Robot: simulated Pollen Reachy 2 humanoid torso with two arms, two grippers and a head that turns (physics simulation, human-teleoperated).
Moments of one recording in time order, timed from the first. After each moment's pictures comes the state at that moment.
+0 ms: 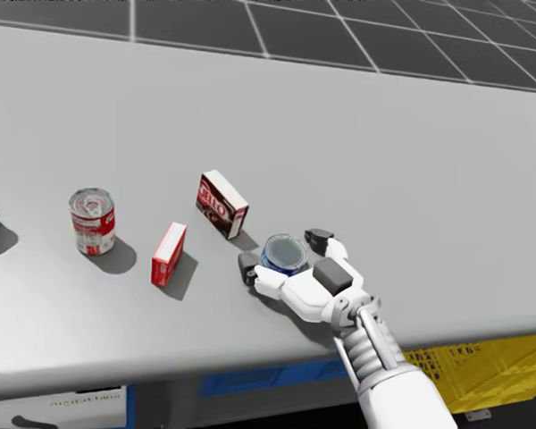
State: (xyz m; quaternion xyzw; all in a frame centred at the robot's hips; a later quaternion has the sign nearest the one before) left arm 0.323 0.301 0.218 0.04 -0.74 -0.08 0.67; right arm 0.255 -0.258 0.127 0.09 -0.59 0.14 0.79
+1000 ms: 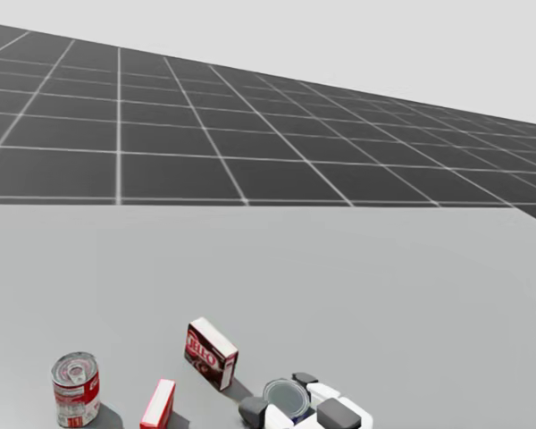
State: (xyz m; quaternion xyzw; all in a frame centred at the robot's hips) left arm 0.317 0.296 0.219 0.04 -0.73 -0.08 0.67; right arm 0.249 -0.258 0.138 0.10 -0.58 0.13 0.79
